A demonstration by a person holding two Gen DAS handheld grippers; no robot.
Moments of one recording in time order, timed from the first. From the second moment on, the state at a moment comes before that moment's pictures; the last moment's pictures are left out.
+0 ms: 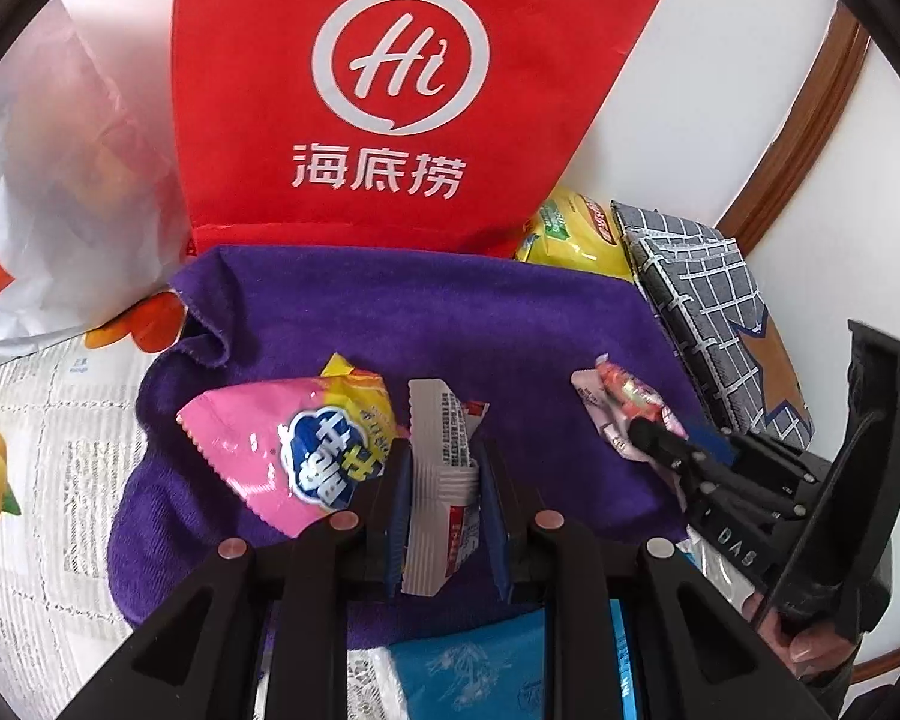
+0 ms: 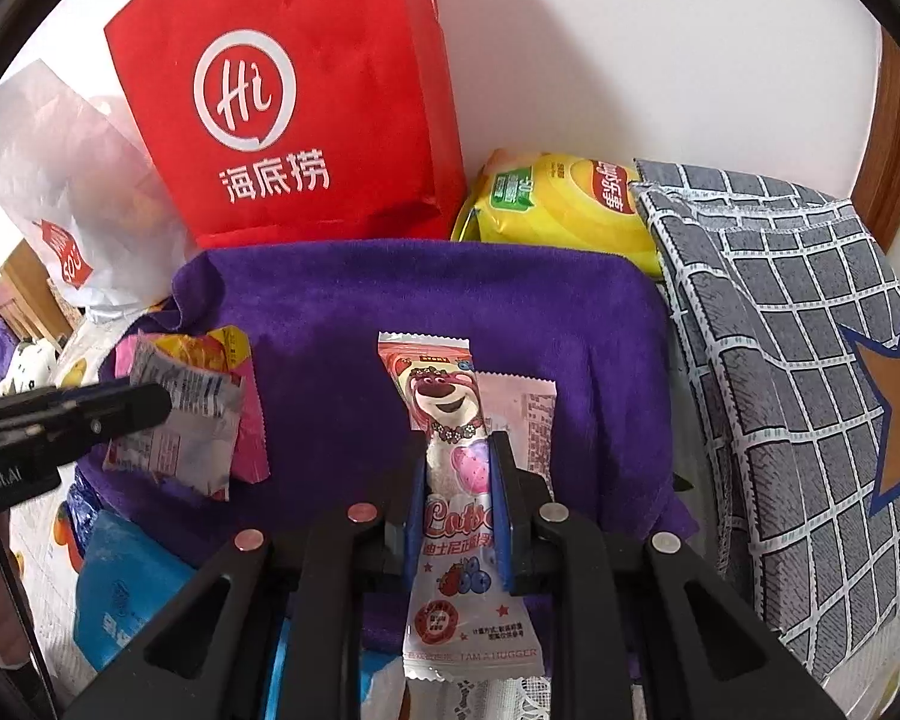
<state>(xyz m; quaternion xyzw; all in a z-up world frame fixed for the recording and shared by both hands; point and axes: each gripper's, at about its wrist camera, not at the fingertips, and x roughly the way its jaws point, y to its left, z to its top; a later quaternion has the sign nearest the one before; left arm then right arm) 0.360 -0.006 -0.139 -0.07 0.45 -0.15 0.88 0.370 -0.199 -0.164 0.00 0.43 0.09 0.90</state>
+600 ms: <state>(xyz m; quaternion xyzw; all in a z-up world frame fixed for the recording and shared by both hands) 0.356 -0.019 -0.136 -0.06 0.46 -0.17 0.87 0.340 -0.202 -0.151 -0.03 0.41 0.07 0.91</state>
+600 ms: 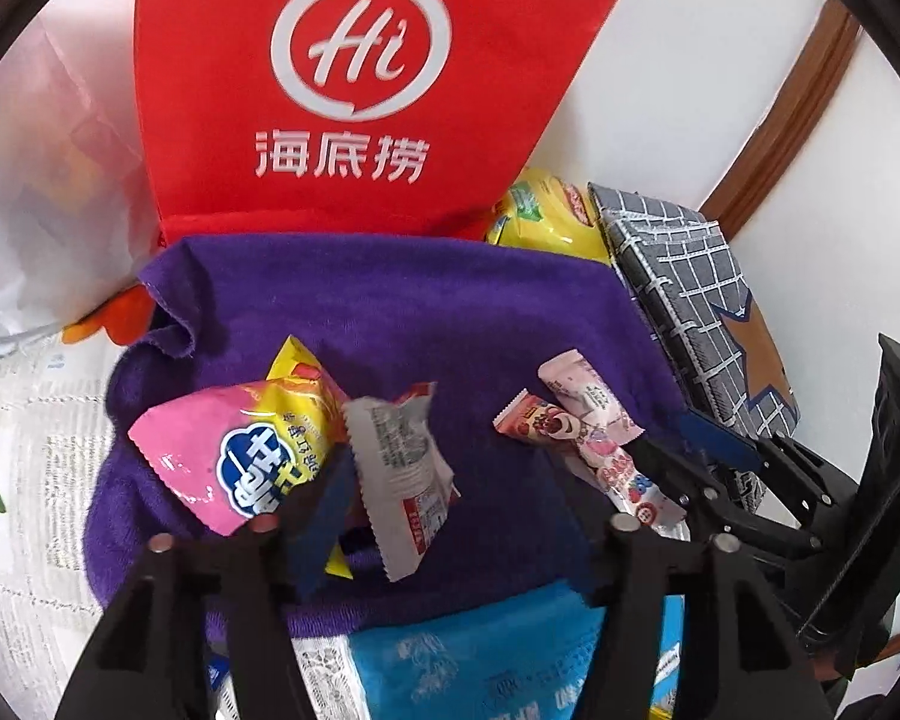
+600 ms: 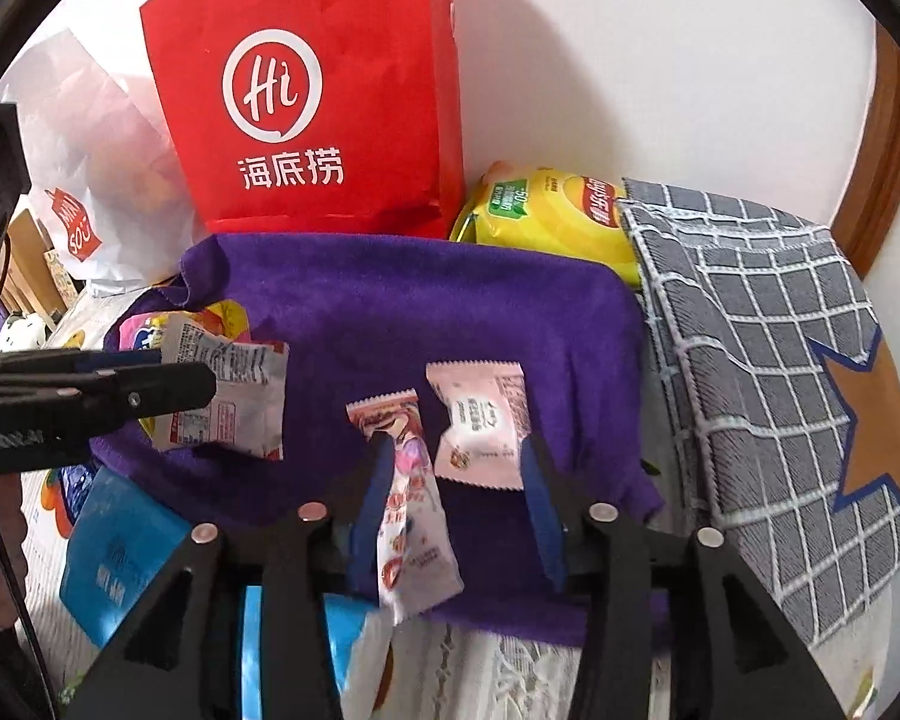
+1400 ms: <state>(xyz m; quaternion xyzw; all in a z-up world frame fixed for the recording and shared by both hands) 0.209 0.019 -0.079 -0.06 0.41 -0.12 0.90 0.198 -0.211 -0.093 -0.04 0.37 0.01 0.93</state>
